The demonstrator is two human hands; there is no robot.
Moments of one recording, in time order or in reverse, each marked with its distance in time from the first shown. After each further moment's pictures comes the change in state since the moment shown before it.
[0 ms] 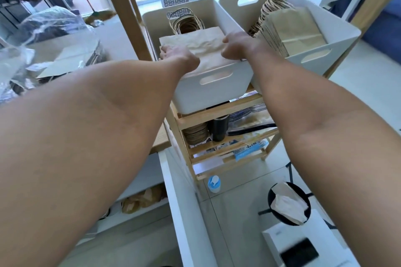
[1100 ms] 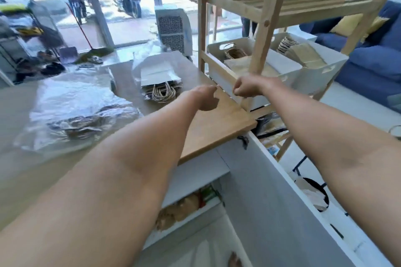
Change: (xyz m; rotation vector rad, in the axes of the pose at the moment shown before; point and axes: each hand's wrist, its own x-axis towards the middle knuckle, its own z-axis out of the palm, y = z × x) left_hand -0.063 -0.265 -0.106 0.227 -0.180 0.804; right_hand -0.170 -0.231 0.049 -0.064 -0.076 0.132
